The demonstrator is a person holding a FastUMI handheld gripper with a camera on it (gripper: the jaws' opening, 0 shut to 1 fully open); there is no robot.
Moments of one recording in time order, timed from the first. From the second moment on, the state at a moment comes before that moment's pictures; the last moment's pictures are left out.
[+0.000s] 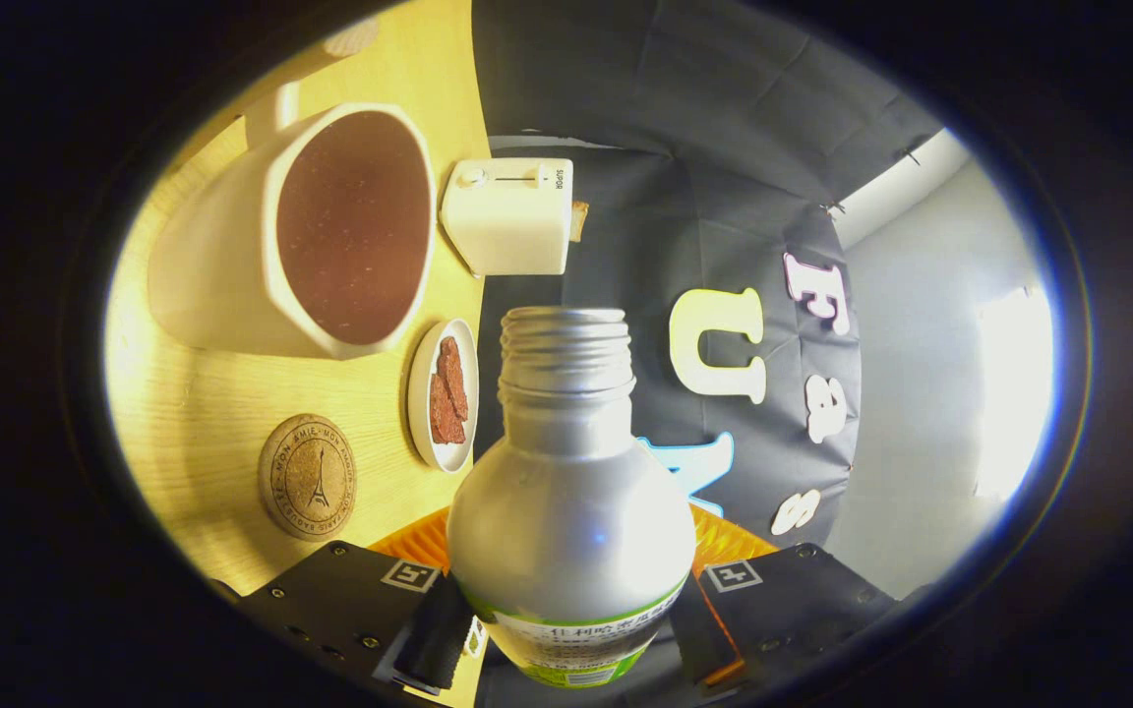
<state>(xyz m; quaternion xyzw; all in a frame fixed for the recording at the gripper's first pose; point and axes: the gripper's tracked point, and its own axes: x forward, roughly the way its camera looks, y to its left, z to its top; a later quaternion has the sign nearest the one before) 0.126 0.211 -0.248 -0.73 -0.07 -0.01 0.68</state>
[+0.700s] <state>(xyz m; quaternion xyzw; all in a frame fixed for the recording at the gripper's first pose) 0.130 0.213 -0.242 -0.78 -0.06 0.01 0.62</state>
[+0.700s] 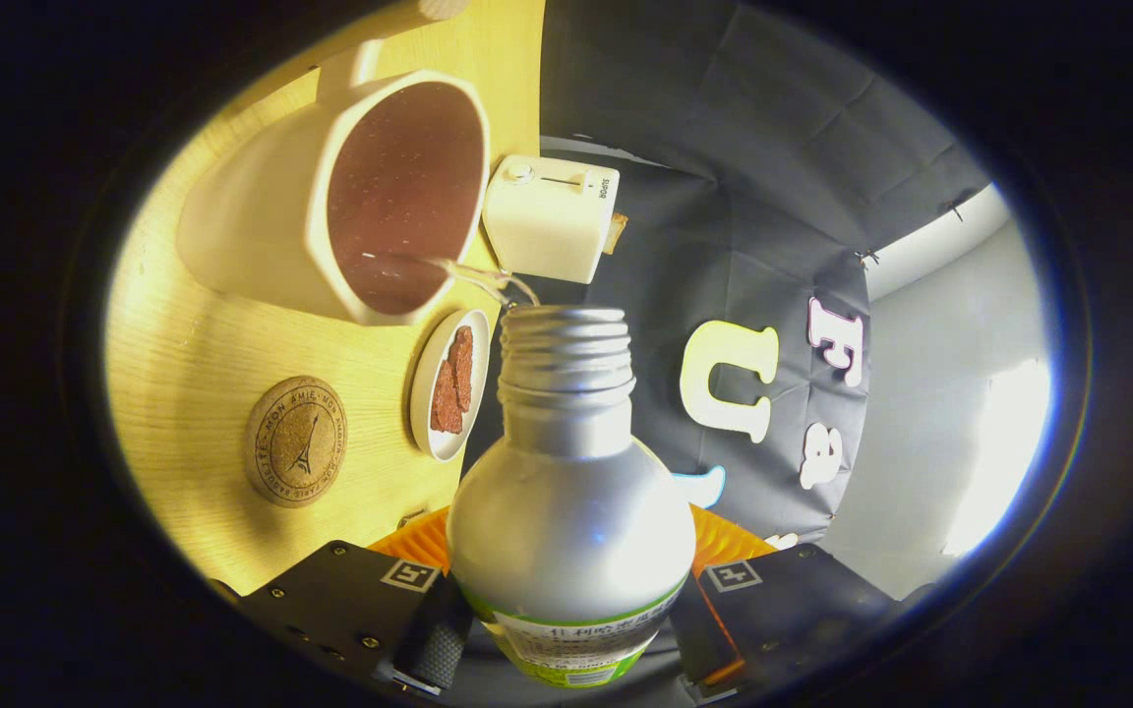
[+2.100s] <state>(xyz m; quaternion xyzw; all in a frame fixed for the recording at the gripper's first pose) 0.120 0.214 -0.209 -0.82 -0.08 0.01 0.56</state>
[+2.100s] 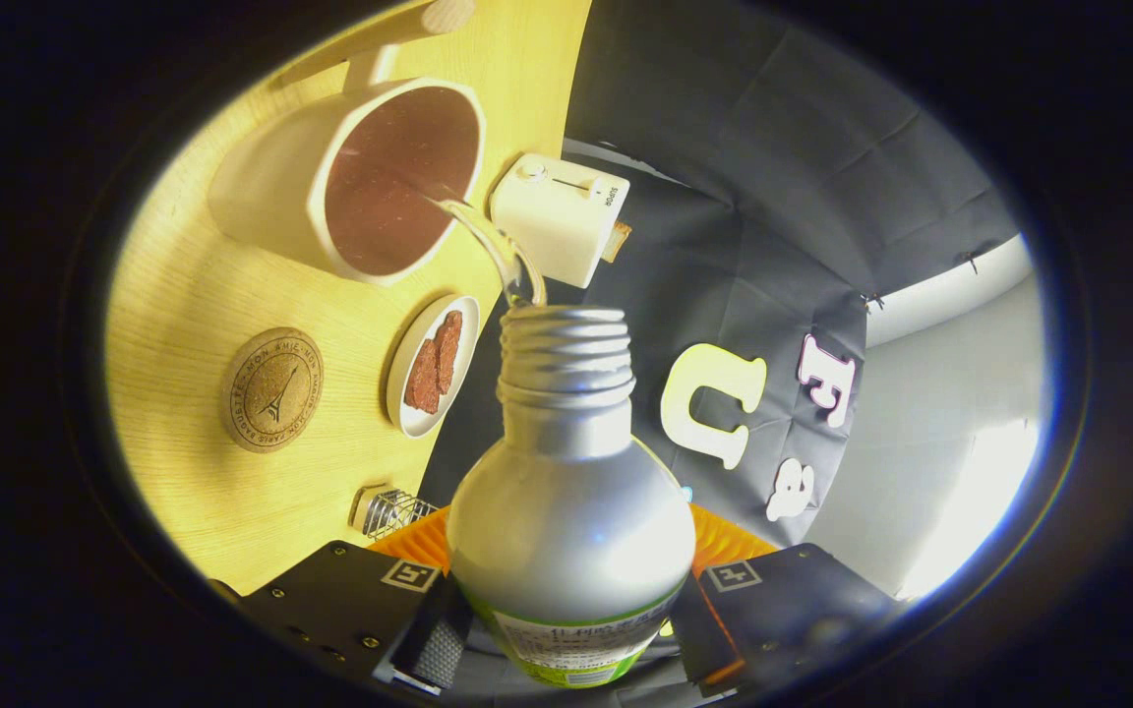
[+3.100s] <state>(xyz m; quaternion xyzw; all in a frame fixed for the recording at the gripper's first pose) 0.118 0.219 -0.200 -0.85 -0.08 0.00 0.52</state>
